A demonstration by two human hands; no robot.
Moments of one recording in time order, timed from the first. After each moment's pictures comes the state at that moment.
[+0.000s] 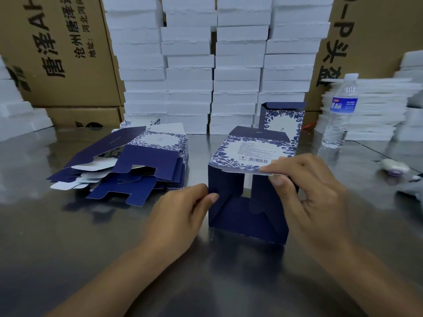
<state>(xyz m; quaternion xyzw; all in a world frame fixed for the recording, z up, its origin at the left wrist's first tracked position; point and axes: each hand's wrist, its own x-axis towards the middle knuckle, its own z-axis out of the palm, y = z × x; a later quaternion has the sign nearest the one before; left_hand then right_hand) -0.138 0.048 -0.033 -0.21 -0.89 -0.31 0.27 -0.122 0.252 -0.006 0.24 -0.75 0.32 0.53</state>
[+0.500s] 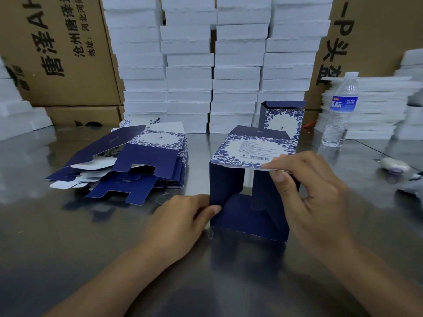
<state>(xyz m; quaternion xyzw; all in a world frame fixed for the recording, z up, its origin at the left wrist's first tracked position) -0.139 0.047 -0.037 -0.20 -0.93 -0.28 0.16 -0.122 0.253 -0.006 0.24 -0.75 0.33 0.52</state>
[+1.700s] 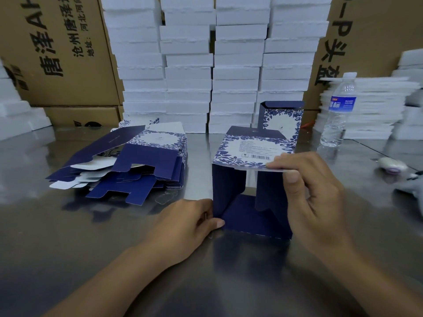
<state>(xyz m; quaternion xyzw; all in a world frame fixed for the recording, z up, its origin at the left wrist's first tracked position) -0.137 0.051 -0.033 -0.20 -0.95 -0.23 0.11 -0.124 0.256 -0.010 0.25 -0.74 0.39 0.49</state>
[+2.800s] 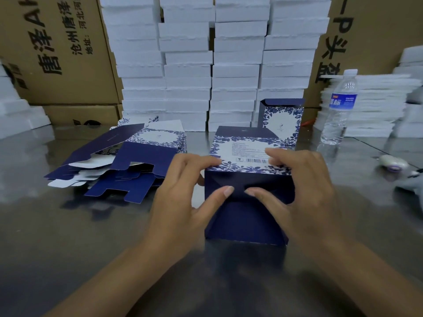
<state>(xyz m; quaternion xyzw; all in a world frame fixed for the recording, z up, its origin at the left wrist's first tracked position) -0.119 0.065 -0.013 -0.24 -0.80 -0.37 0.40 -0.127 0.253 -0.012 0.25 -0.77 0.22 0.55</state>
